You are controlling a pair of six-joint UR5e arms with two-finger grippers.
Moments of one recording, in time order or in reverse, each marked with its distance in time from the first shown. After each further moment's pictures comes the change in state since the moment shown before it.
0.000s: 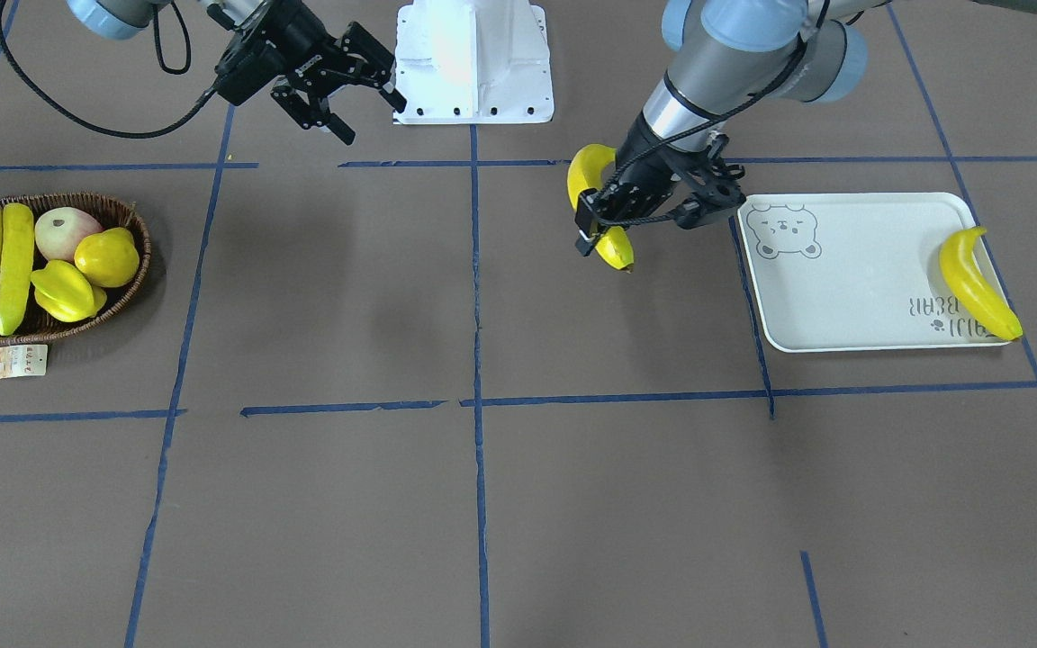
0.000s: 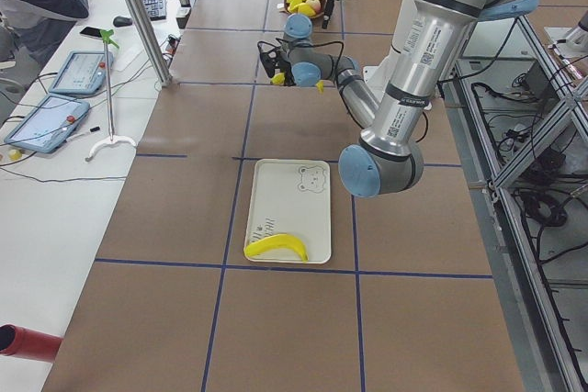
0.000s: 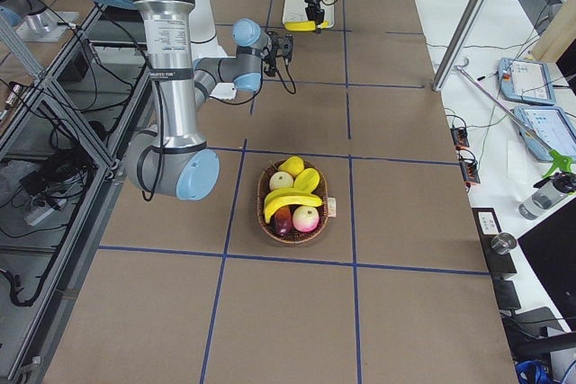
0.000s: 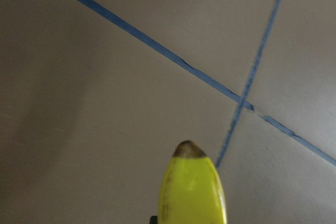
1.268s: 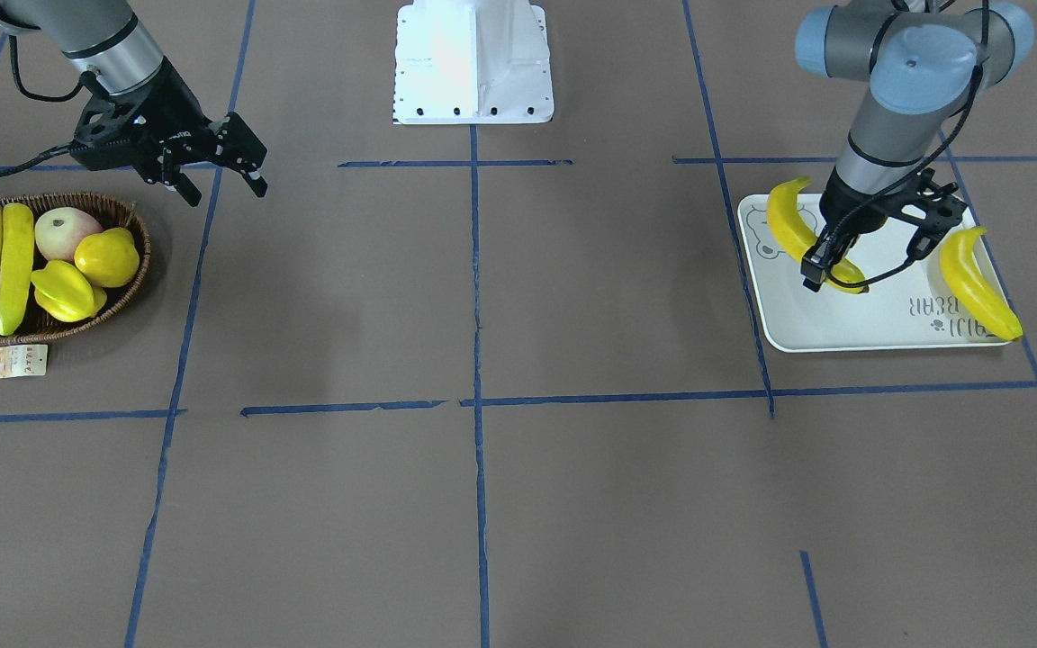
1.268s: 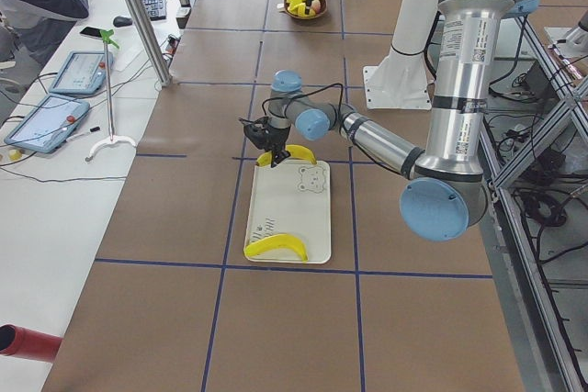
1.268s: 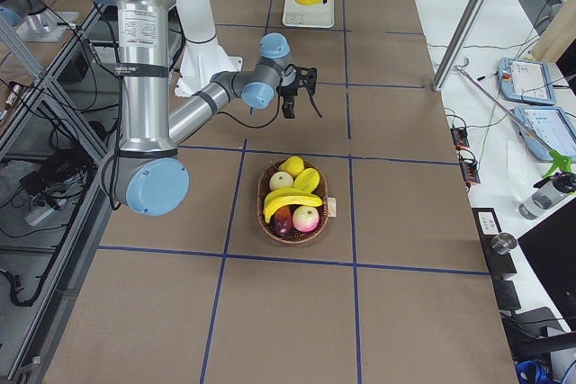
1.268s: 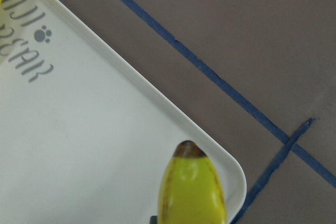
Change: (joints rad) left arm -0.185 0.358 -0.015 0.077 0.072 0.168; right arm 0.283 -0.093 0.007 -0.348 0.261 -0.293
